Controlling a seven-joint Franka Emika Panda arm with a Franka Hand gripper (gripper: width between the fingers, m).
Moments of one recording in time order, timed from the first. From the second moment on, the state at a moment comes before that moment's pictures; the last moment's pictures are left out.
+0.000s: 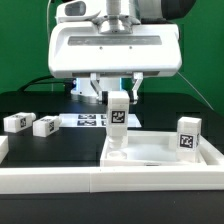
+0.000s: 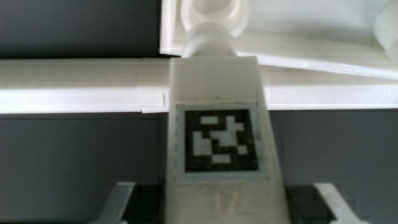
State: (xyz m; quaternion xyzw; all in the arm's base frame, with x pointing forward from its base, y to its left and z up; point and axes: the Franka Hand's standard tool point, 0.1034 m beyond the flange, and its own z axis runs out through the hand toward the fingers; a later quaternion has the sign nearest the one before) arm 0.613 -0.019 0.114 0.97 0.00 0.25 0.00
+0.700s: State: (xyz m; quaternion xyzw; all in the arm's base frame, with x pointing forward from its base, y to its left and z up) arm 0.610 -0.017 0.104 0.97 0.00 0.26 0.01
